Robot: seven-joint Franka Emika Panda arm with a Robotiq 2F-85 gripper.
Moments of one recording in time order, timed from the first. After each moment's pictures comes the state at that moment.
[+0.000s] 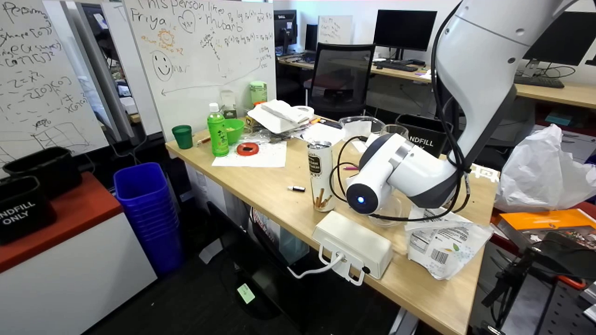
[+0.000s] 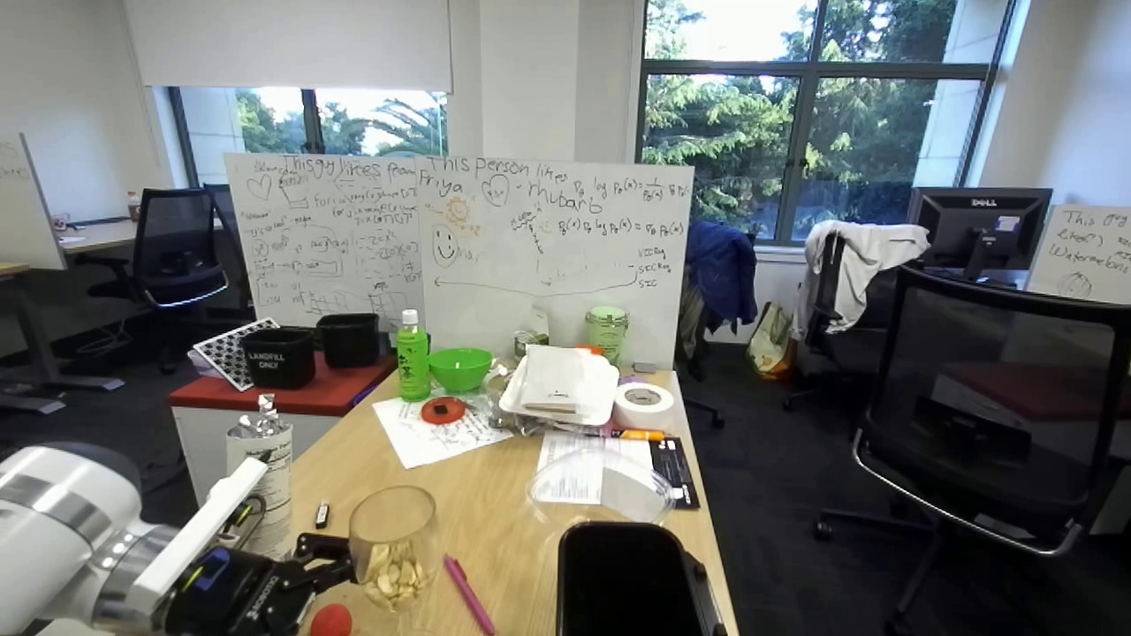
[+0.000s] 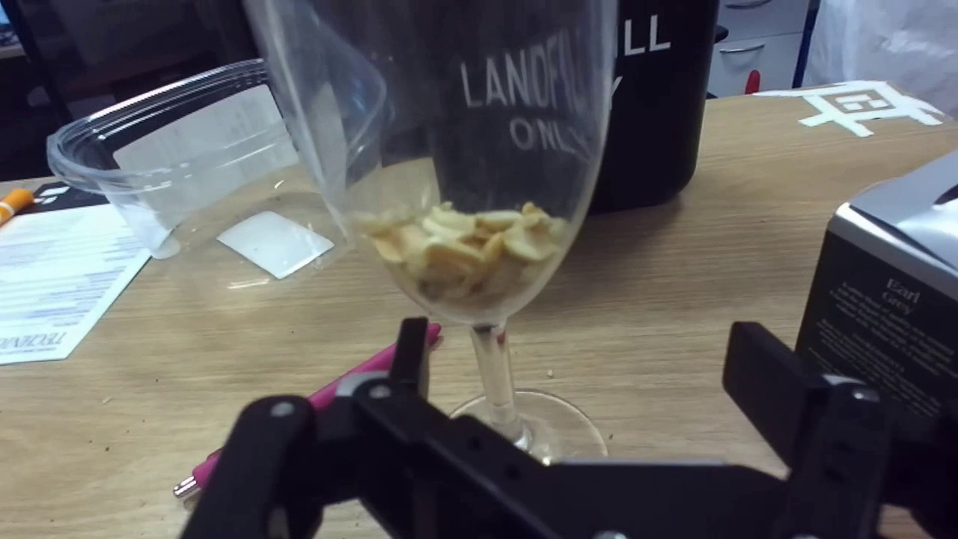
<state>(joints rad) 0.07 0.79 0.08 -2.04 -1.68 1.88 -0.19</state>
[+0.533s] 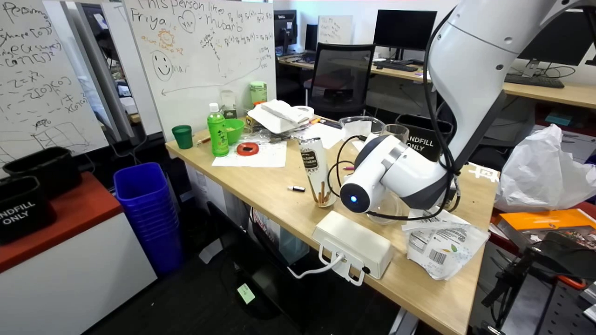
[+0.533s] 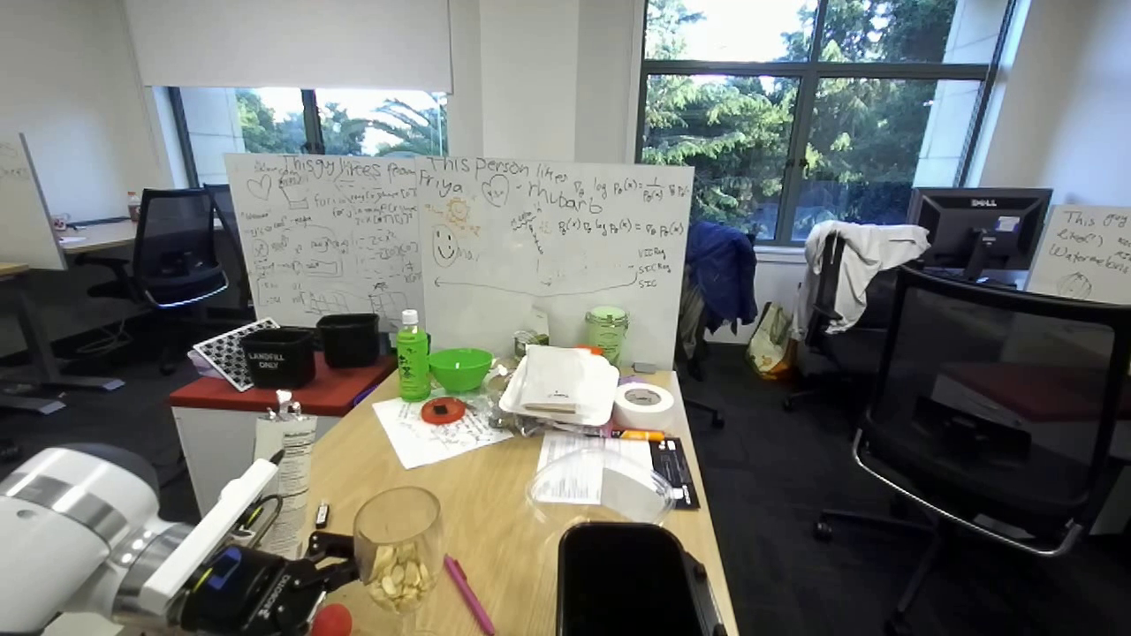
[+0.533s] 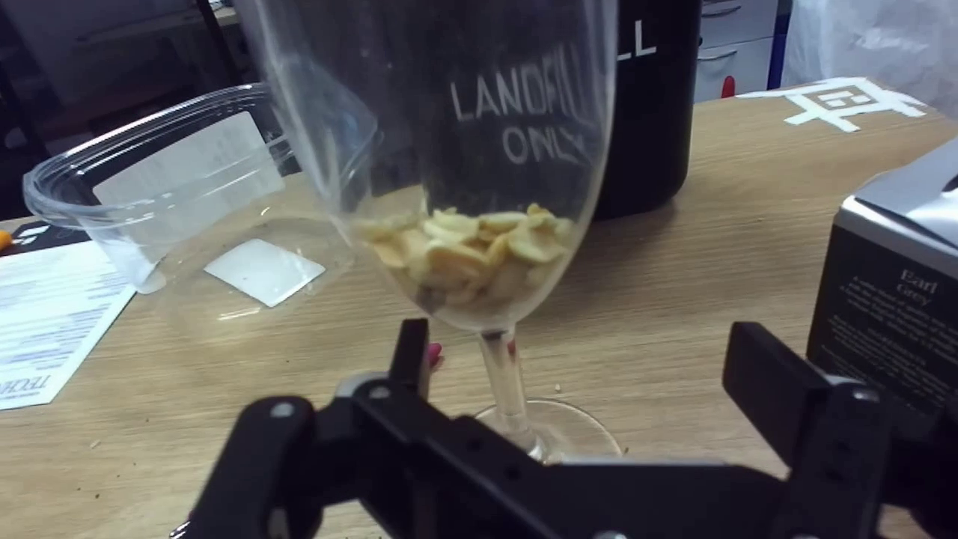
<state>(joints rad) 0.07 0.83 0.08 -1.98 -1.65 1.85 -0.17</state>
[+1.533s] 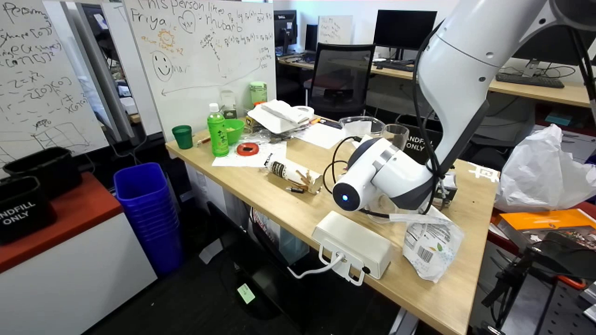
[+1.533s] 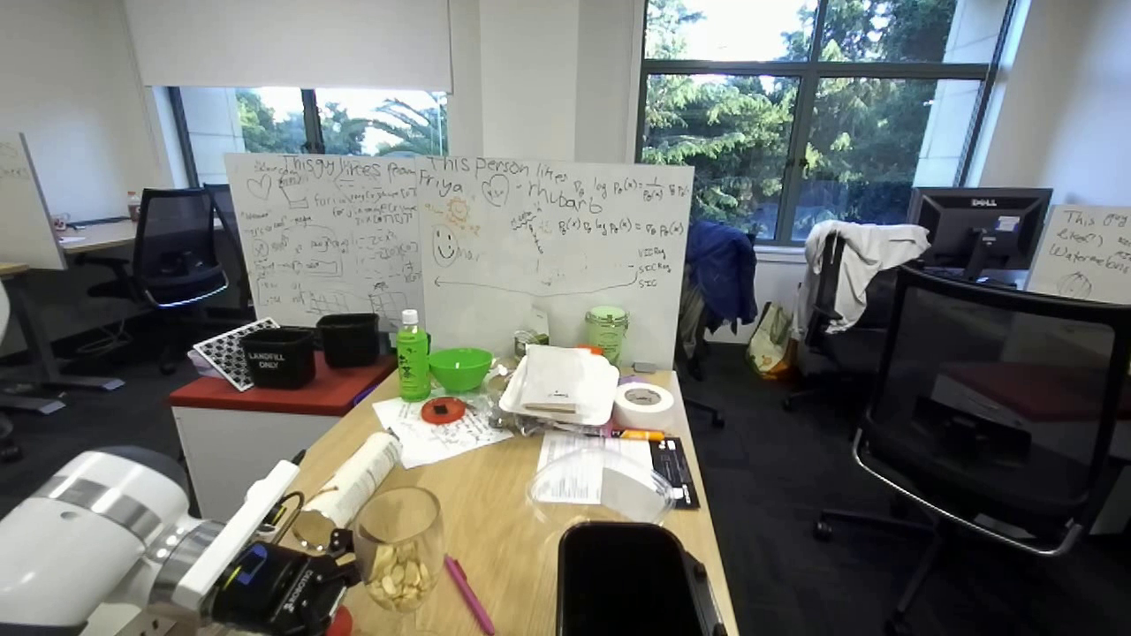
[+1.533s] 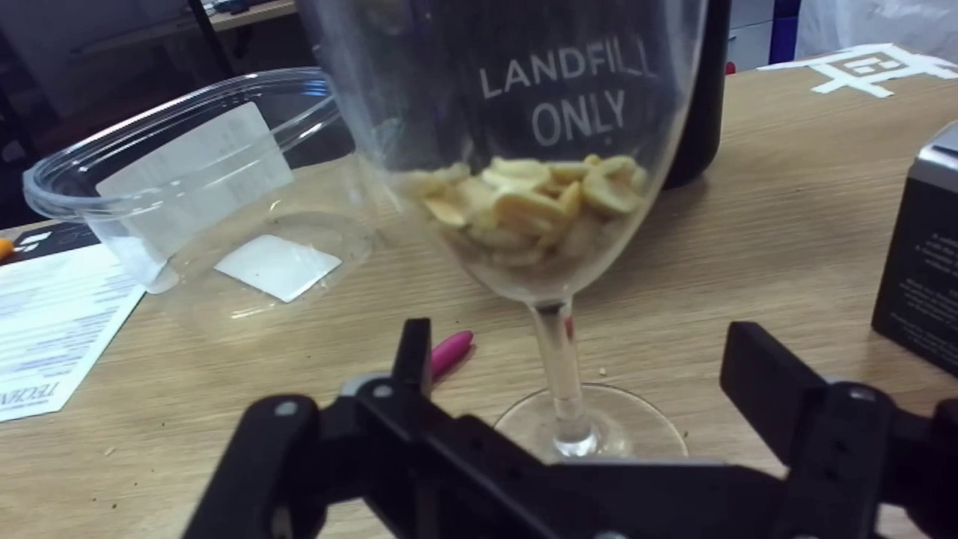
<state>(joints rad) 0.07 0.91 0.08 -1.88 -1.65 1.85 -0.16</state>
